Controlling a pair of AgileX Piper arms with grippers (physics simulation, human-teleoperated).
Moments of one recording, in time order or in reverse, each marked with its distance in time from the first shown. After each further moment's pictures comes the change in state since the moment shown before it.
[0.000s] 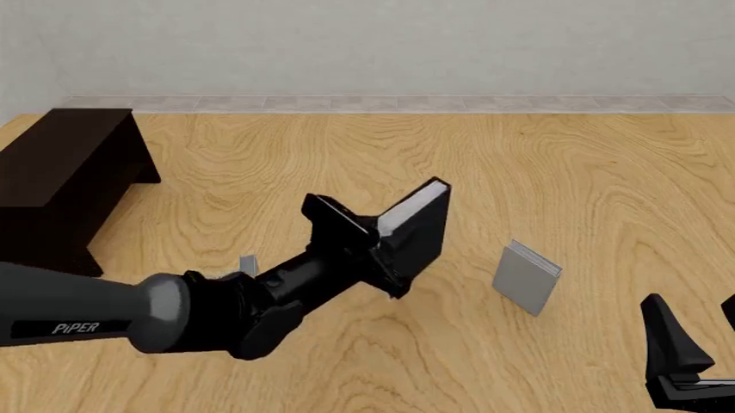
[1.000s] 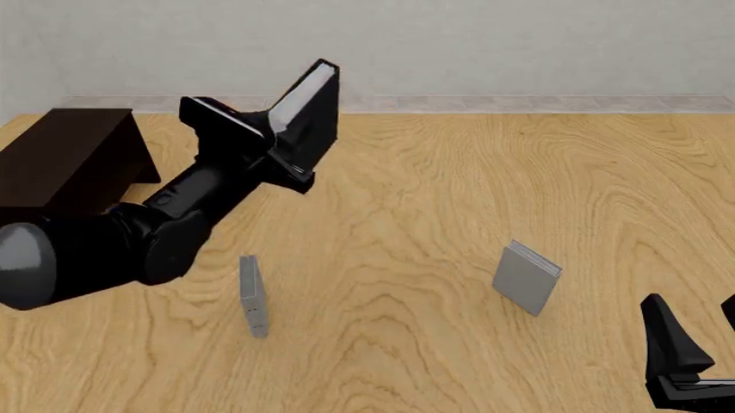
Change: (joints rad) left arm 0.318 -0.241 -0.041 0.075 0.239; right arm 0.000 0.000 0.000 0.000 0.000
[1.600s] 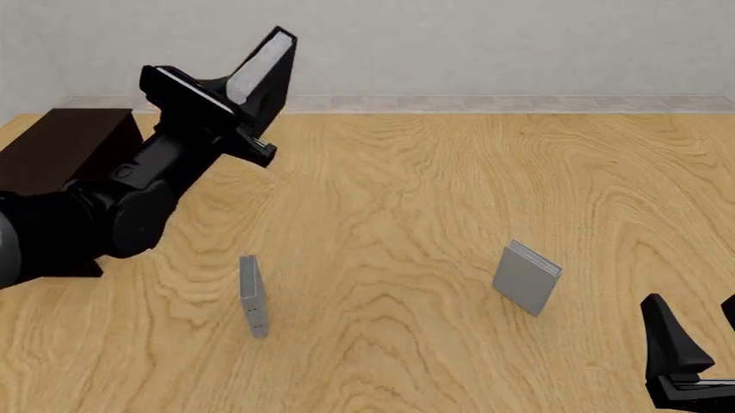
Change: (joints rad) left arm 0.124 -0.036 -0.049 0.038 0.207; right arm 0.000 0.000 0.000 0.000 0.000
